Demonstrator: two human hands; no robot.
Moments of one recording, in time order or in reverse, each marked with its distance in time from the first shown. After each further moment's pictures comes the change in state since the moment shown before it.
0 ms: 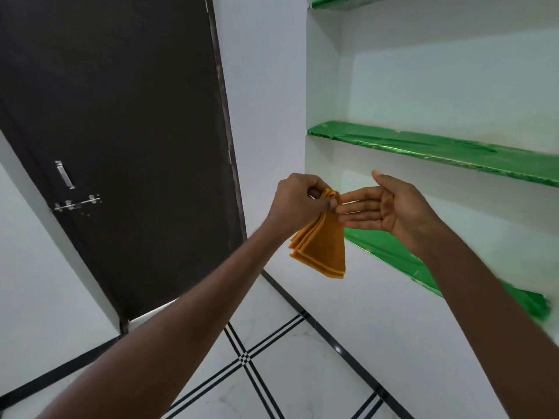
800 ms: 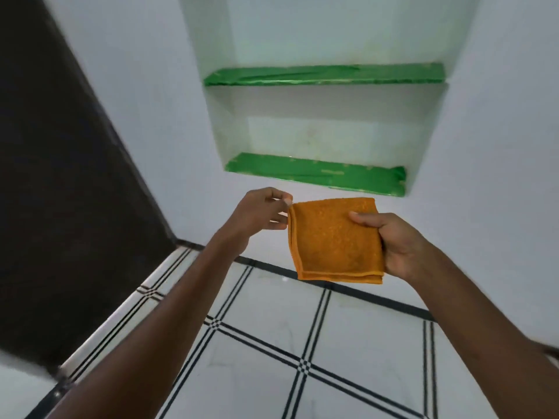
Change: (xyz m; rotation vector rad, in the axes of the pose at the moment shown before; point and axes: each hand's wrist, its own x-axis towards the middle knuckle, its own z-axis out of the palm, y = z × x) left_hand -0.140 -0.057 -0.013 -0.485 -0.645 -0.269; right_hand -0.232 0.106 0.092 0.443 0.476 0.353
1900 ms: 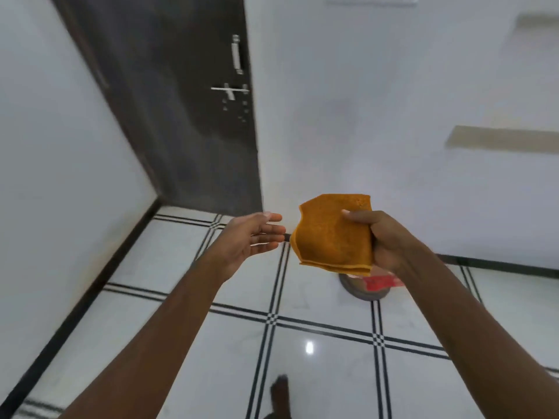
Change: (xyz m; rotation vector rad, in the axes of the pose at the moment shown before) left_hand -0.700 0.093 0.762 0.096 -1.817 0.079; right_hand -0.918 0.386 -0.347 0.836 1.525 -0.413
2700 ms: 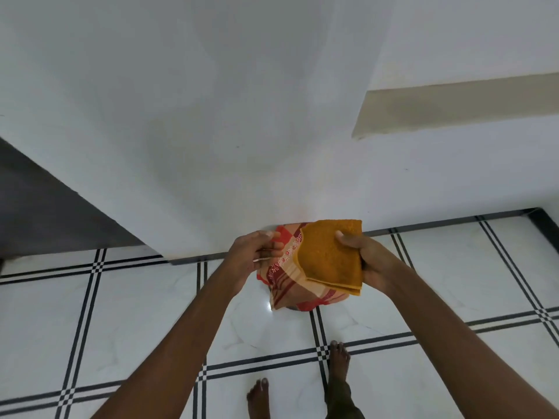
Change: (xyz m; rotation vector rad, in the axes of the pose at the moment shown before) left_hand 0.481 -0.039 0.292 0.041 -0.227 -0.284; right_hand 0.307 -0.121 -0.370 0.211 0.268 0.146
